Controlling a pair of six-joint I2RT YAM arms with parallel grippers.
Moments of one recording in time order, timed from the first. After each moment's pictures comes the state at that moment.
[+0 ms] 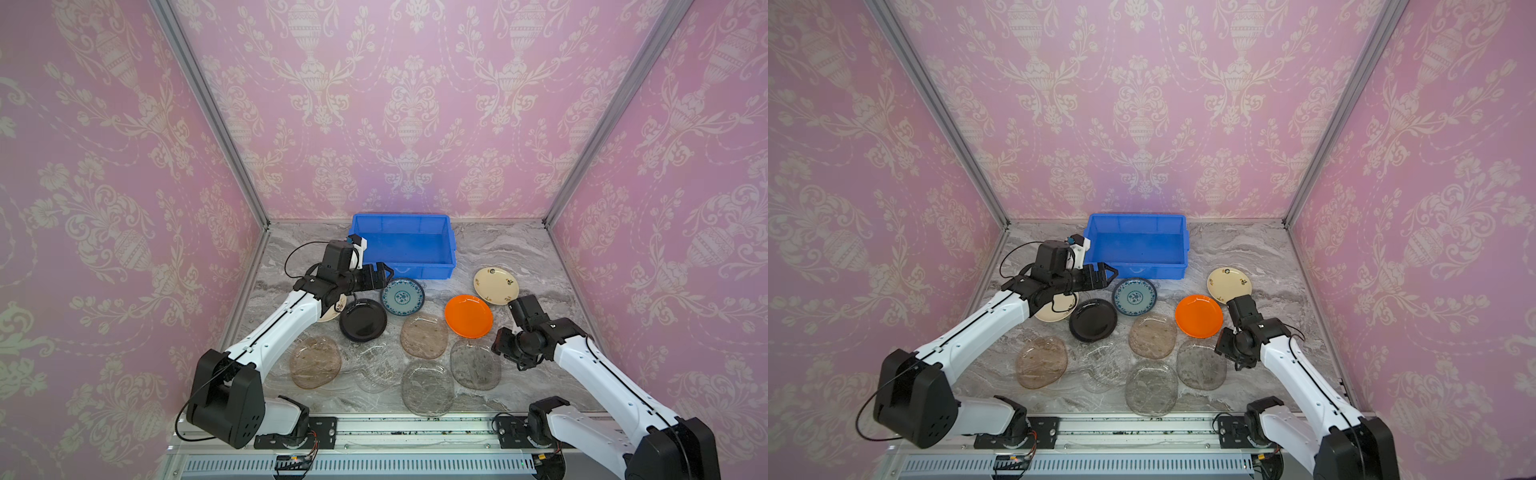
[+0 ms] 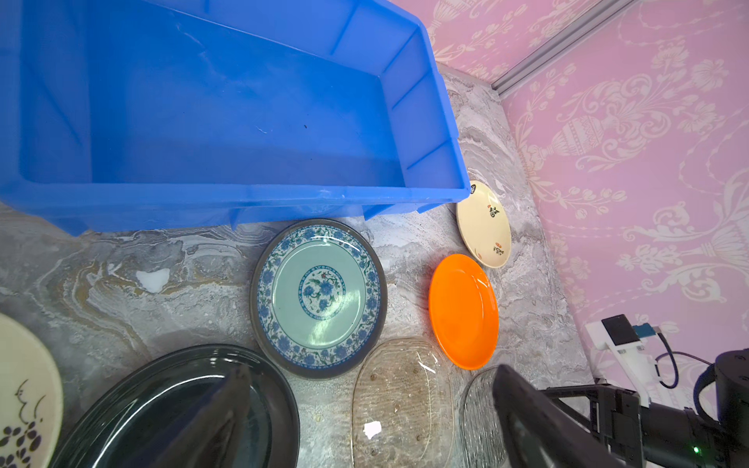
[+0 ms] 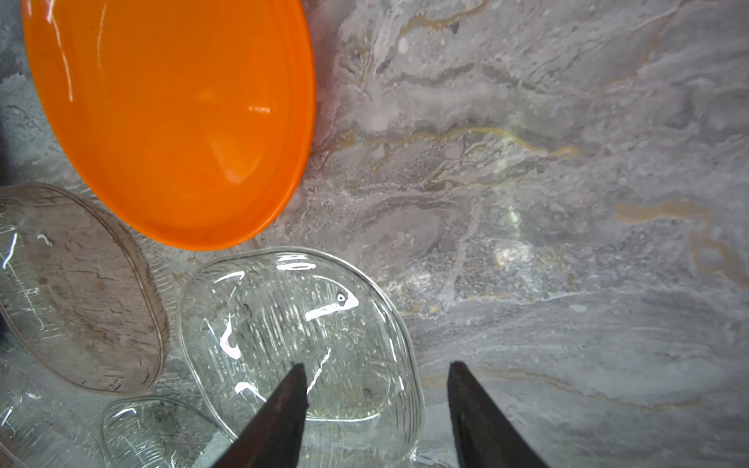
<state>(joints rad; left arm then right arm) -0.38 1.38 1.04 -0.32 0.33 -0.52 0.23 1.02 0.64 -0.93 -0.06 0.68</state>
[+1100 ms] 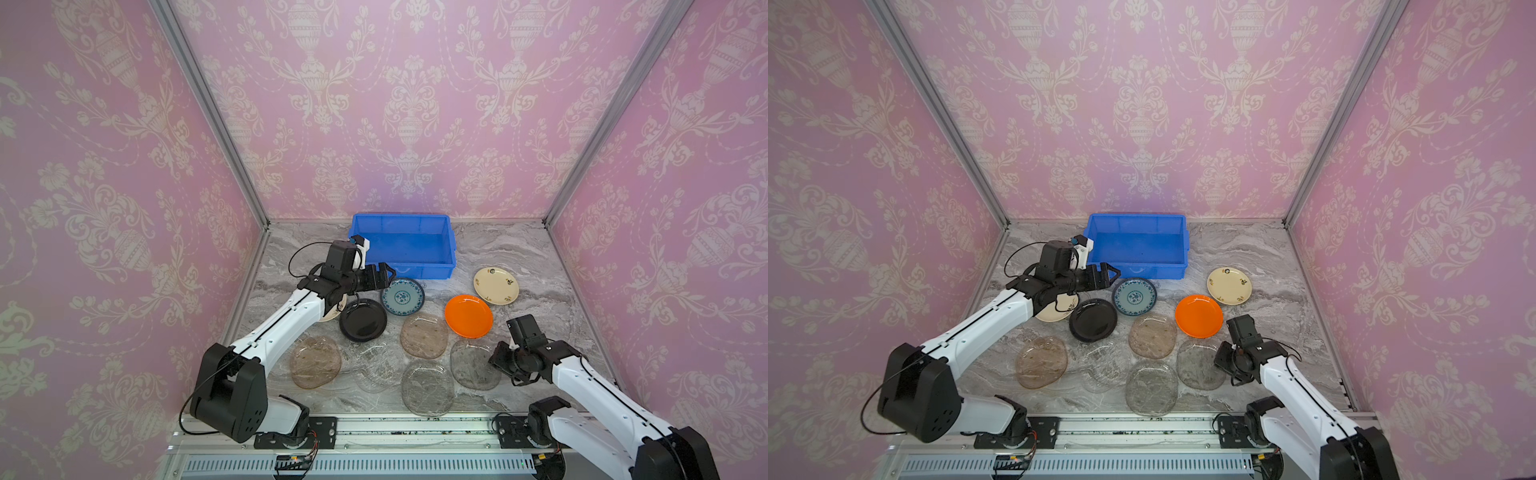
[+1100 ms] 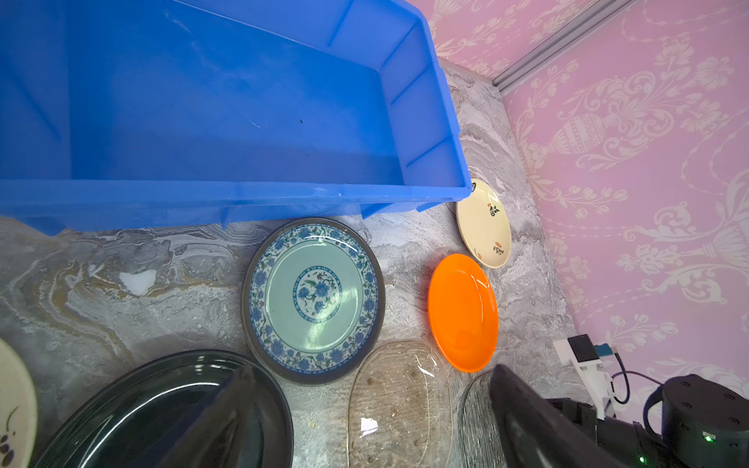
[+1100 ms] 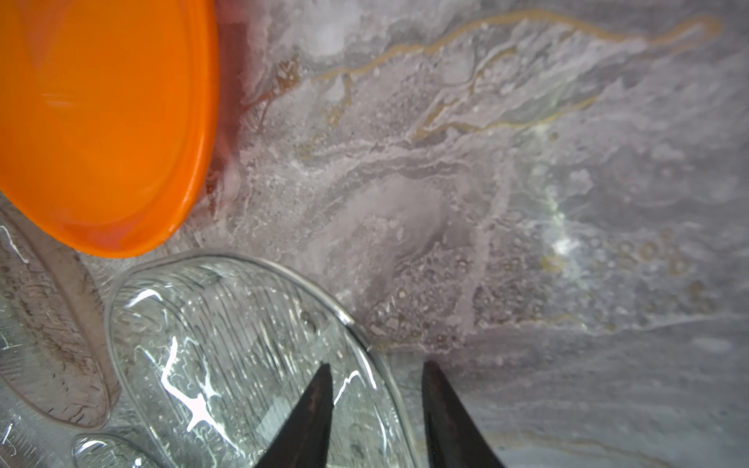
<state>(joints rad) -0.39 1.41 1.04 -0.29 0.33 -0.53 0.24 0.92 0.39 -0.70 -0.12 0.79</state>
